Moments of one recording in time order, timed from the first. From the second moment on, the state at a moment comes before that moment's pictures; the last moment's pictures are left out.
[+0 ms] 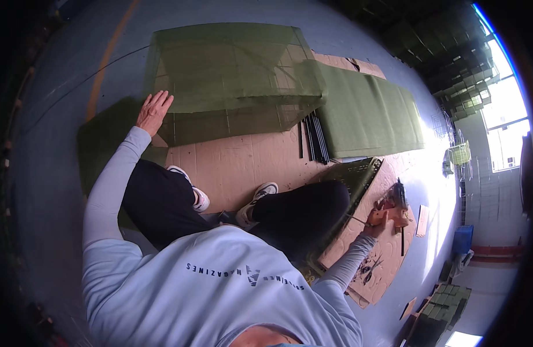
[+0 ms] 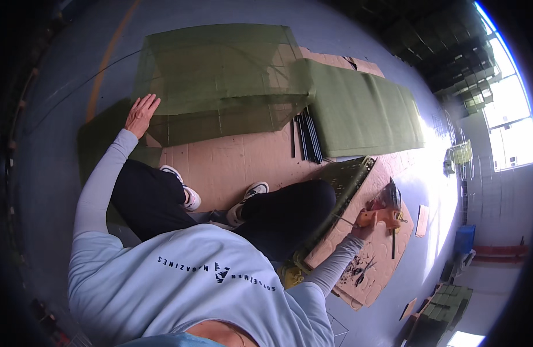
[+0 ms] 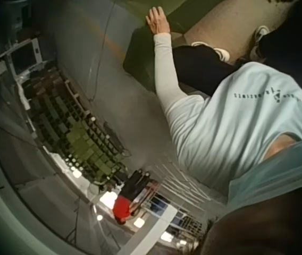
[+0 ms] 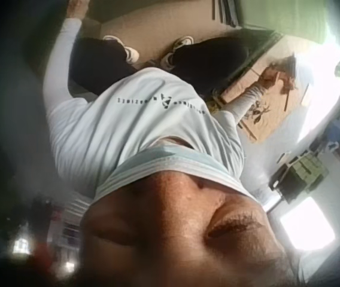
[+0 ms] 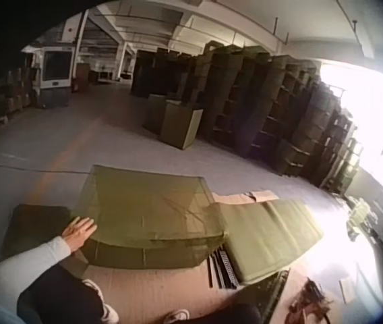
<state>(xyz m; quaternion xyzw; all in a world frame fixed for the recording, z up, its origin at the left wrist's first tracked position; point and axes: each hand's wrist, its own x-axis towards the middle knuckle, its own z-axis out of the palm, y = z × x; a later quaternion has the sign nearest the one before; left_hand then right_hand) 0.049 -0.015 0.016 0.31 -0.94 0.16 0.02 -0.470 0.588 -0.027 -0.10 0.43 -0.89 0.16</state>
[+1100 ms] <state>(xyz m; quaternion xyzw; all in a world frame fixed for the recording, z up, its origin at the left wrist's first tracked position) 0.063 -0.056 0.031 0.42 -0.66 -0.51 0.36 -0.099 0.137 -0.030 -0.42 0.45 -0.55 0.56</state>
